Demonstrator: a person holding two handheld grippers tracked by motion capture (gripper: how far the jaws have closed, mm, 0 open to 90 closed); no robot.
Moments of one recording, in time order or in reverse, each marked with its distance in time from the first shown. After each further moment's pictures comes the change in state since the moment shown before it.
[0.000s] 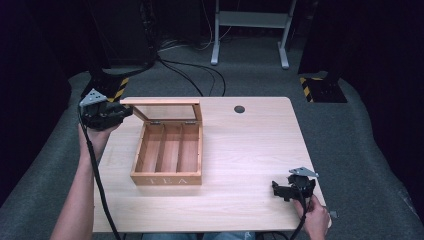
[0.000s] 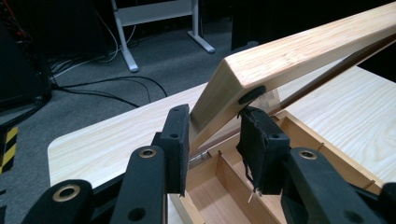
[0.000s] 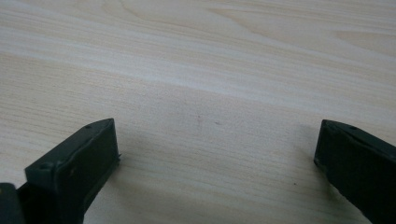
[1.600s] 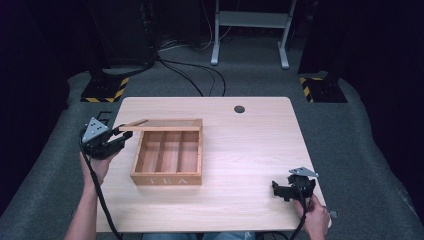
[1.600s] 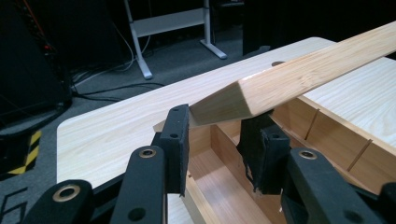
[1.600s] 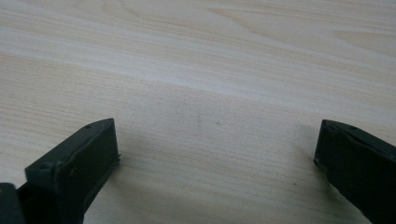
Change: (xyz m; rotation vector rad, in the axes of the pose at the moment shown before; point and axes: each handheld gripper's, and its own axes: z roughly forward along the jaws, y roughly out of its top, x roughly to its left) left arm -0.036 -0.061 -0.022 -0.058 0.069 0.036; right arm 0.000 0.000 0.000 0.000 0.000 0.000
